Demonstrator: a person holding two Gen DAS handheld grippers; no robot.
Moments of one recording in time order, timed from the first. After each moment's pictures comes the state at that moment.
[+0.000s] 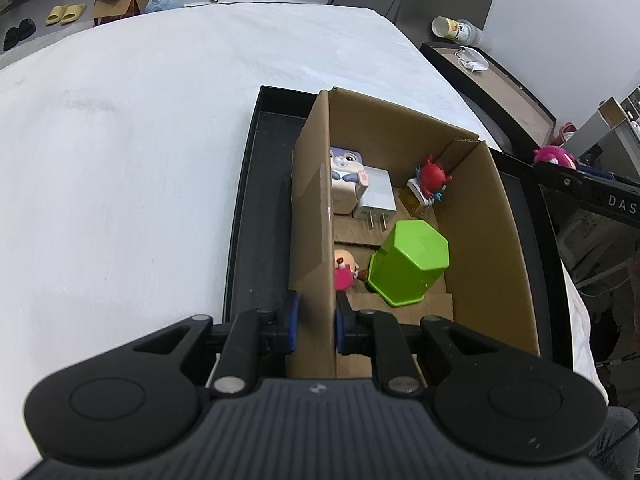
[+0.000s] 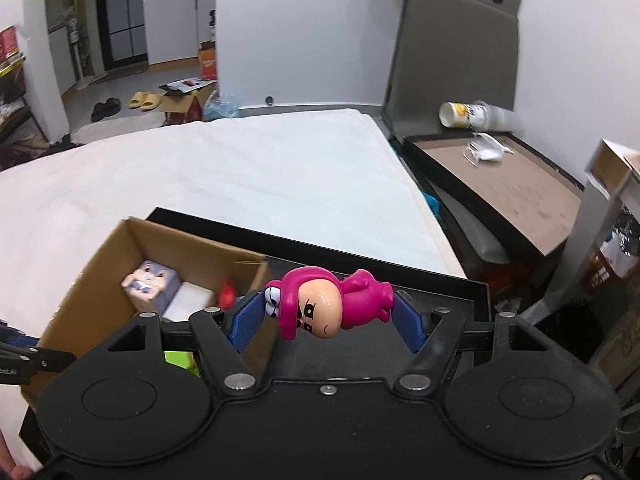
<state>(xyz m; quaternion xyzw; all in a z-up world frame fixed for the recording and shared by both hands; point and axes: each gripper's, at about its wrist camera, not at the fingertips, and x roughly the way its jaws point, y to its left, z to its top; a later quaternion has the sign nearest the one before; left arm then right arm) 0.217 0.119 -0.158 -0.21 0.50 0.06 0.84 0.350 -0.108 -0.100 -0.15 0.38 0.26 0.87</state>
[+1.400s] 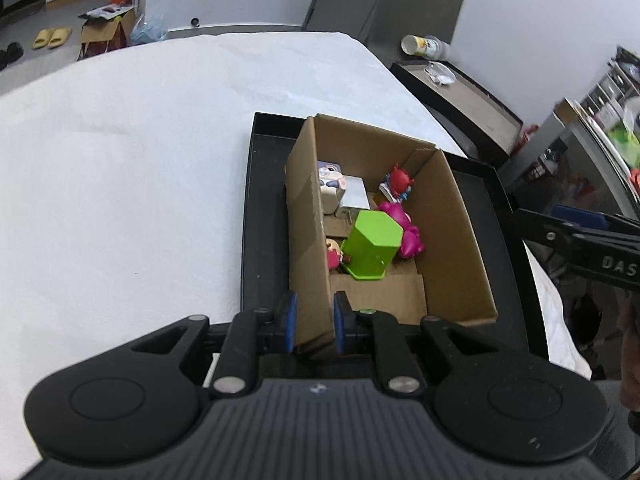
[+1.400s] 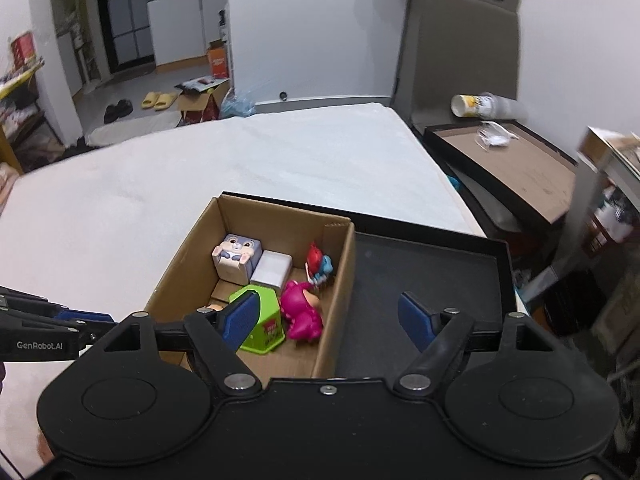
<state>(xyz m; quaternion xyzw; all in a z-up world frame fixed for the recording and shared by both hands) 0.172 0.123 -0.113 -0.19 0.48 0.03 0.86 0.262 -0.096 -0.065 -0.12 0.40 0.25 0.87</state>
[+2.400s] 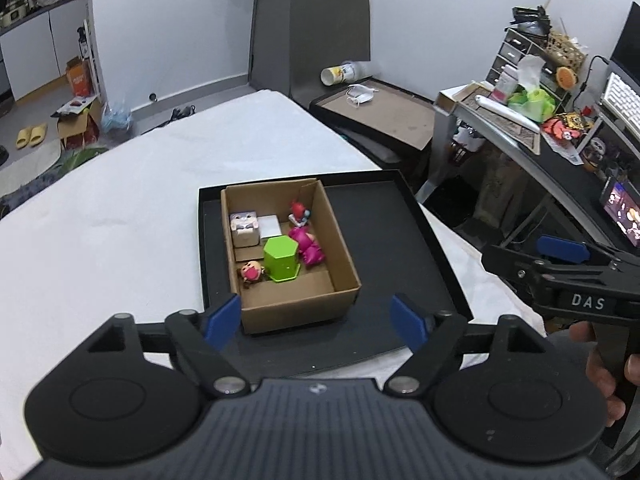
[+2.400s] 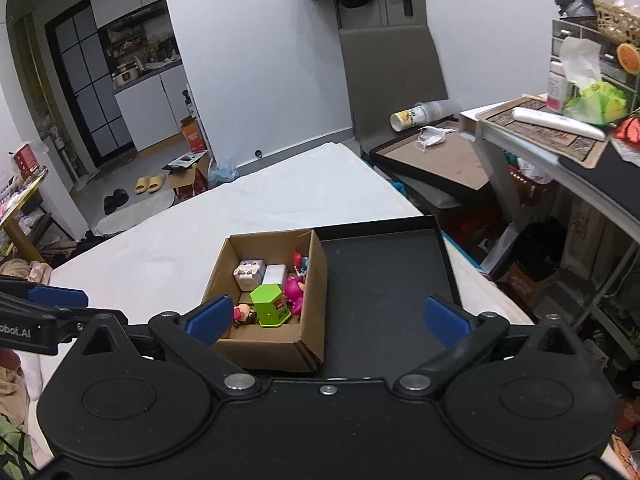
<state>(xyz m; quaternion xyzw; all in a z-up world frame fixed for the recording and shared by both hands) 0.103 0.022 0.038 -0.08 0.44 -0.01 0.89 0.182 -0.208 0.016 0.01 0.37 0.21 0.90</state>
